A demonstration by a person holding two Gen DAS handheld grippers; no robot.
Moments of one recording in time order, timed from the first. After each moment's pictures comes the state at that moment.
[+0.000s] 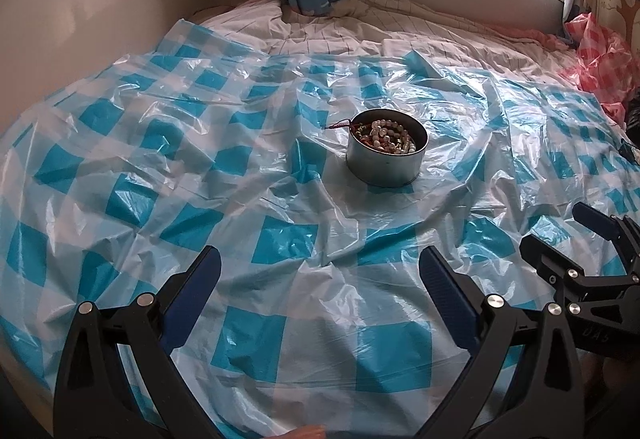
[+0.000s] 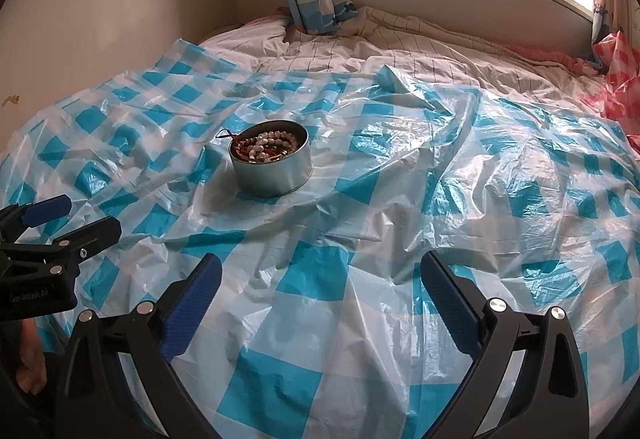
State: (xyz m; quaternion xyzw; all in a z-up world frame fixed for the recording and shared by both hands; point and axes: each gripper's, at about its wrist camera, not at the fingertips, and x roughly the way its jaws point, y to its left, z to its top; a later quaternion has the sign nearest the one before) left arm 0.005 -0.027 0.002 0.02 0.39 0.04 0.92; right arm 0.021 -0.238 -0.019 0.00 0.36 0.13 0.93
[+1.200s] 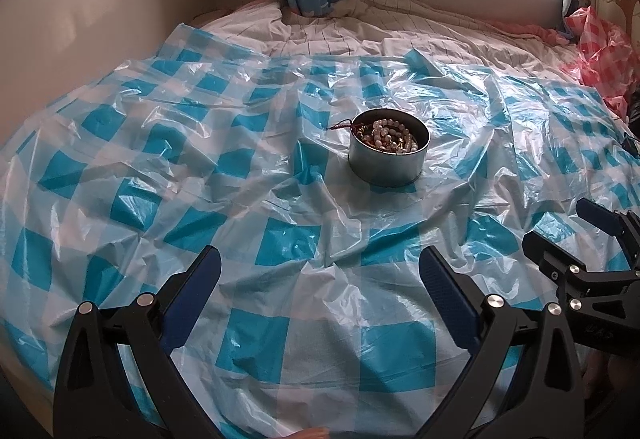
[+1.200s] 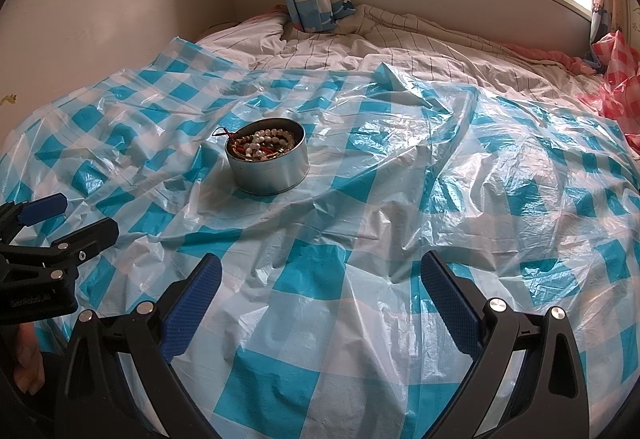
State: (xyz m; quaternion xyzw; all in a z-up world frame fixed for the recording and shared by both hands) left arm 0.003 -0.025 0.000 0.03 0.39 0.04 0.92; right arm 0.021 -0.238 -0.020 0.00 0.36 0.13 0.93
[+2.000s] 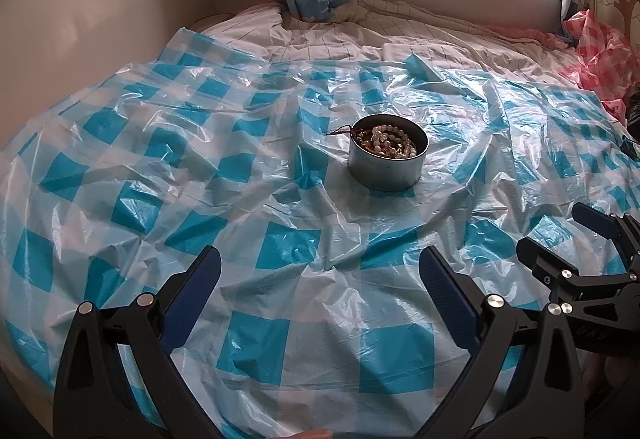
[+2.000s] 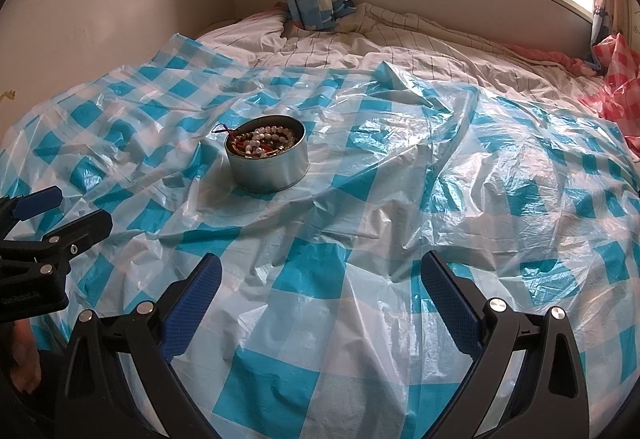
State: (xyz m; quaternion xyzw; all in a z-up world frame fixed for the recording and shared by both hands) left arm 0.001 -0.024 0.005 0.03 0.38 0.04 0.92; right arm 0.022 -0.236 -0.020 0.00 0.36 0.12 0.93
